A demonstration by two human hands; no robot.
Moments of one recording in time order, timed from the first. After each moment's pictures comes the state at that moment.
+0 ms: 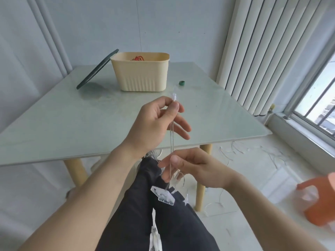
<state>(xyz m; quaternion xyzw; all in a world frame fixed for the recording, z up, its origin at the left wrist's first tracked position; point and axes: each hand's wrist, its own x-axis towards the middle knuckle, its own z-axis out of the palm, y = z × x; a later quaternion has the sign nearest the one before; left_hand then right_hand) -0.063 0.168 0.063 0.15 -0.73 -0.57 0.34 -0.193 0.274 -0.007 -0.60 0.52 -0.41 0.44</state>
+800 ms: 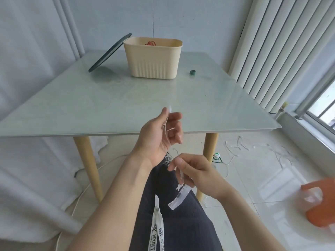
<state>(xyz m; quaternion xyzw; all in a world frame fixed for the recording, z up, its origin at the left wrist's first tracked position) -0.057 0.185 0.007 0.21 -0.41 -0.82 0.34 -0.167 0.294 -0.058 -0.53 0.55 -0.48 0.44</state>
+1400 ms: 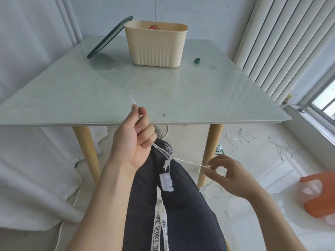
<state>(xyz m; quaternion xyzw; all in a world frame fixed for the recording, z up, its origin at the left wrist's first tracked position) -0.010 0.169 -0.021 0.20 -0.30 -0.82 0.44 -0.232 0.331 -0.109 -0.52 0.77 -0.28 0.24</state>
